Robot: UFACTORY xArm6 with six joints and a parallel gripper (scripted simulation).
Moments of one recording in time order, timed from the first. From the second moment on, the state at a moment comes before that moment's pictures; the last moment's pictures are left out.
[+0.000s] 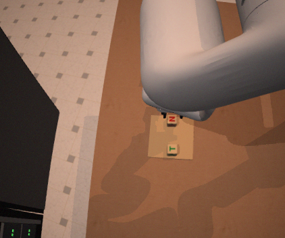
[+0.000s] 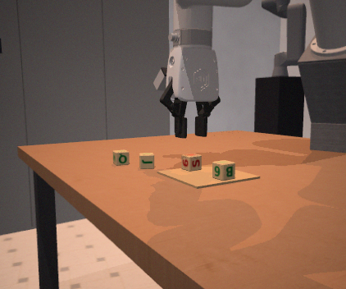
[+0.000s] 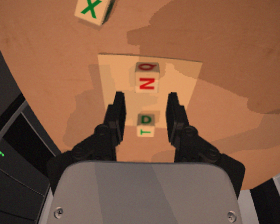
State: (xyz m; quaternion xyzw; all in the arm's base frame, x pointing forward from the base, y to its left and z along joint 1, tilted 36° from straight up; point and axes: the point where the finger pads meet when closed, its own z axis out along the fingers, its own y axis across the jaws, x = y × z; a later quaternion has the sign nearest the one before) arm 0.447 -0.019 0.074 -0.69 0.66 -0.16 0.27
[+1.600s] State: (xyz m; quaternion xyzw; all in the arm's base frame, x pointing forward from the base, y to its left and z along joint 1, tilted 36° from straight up) arm 0.457 -0.046 0.103 -0.77 0.56 -0.19 0.25
